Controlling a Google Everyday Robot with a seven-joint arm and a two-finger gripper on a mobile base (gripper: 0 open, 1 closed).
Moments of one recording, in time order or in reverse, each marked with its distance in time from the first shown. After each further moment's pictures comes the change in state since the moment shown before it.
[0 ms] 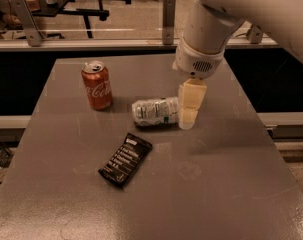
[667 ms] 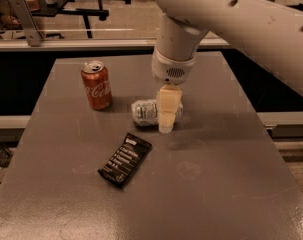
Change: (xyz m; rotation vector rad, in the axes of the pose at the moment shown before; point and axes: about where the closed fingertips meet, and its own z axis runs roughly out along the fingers) arm -0.039 -0.005 0.035 -0.053 0.013 -0.046
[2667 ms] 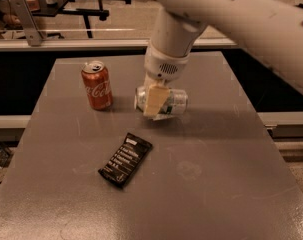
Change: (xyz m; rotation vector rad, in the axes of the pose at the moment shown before) arm -0.022 -0.004 -0.006 -0.009 -0.102 0.034
